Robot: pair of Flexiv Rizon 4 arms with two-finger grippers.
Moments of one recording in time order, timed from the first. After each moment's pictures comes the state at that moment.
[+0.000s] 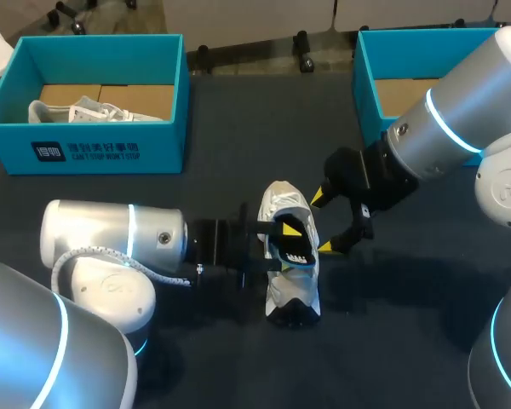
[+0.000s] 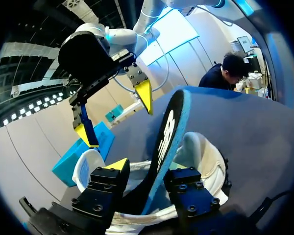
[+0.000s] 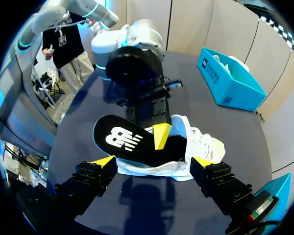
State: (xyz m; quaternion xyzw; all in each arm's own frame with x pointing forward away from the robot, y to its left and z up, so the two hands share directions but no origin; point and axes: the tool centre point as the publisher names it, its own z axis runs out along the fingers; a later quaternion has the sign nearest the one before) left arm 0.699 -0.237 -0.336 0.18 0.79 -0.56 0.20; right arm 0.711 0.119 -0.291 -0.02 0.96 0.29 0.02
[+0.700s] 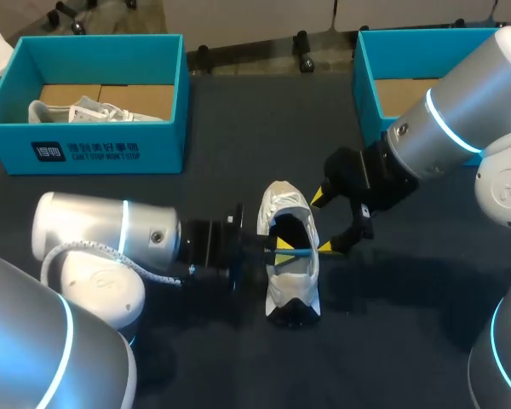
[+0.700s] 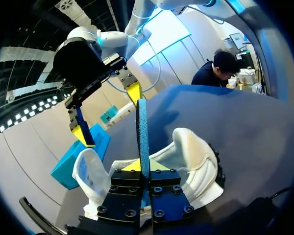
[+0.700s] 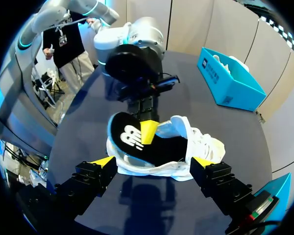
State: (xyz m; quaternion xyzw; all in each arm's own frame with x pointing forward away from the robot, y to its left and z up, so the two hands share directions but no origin) left arm 0.697 -0.227 -0.339 0.22 0.79 -0.54 0.20; right arm 0.711 0.119 -0.291 -0.02 0.96 0.29 0.02
